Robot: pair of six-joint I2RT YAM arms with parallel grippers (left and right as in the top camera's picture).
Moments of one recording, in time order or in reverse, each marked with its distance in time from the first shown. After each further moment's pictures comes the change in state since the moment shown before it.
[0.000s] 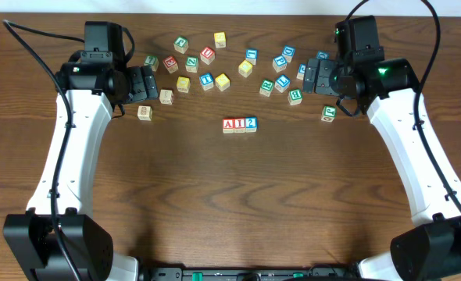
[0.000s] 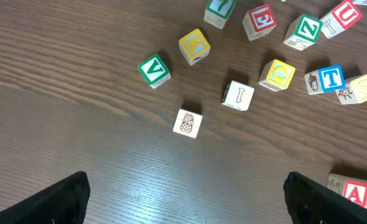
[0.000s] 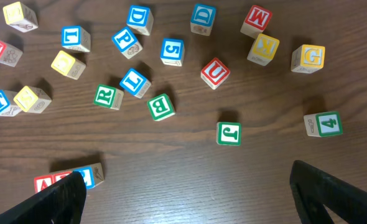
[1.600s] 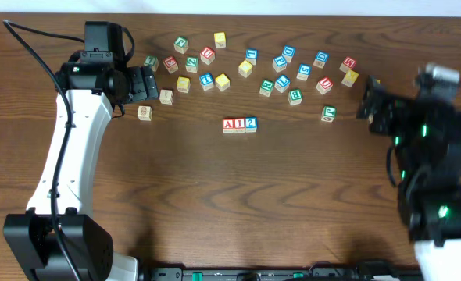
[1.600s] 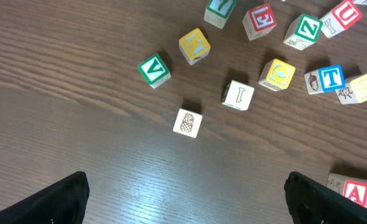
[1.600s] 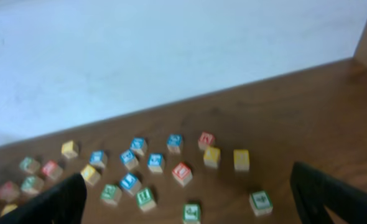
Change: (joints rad) left arm 0.000 0.000 0.002 -0.002 0.000 0.000; right arm -0.171 -0.810 -0.689 0.605 0.014 -0.114
